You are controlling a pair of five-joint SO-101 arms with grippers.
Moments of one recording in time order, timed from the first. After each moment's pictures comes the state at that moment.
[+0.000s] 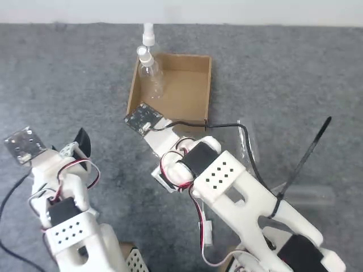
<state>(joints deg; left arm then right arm) -33.4 -70.9 82.1 37.6 14.1 -50.0 -20.9 25.1 71.9 2.2</state>
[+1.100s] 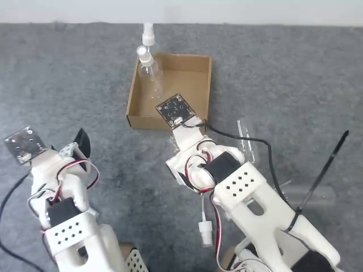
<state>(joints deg) -33.6 -70.9 82.1 37.6 11.4 -42.6 -30.9 42.6 54.9 -3.2</state>
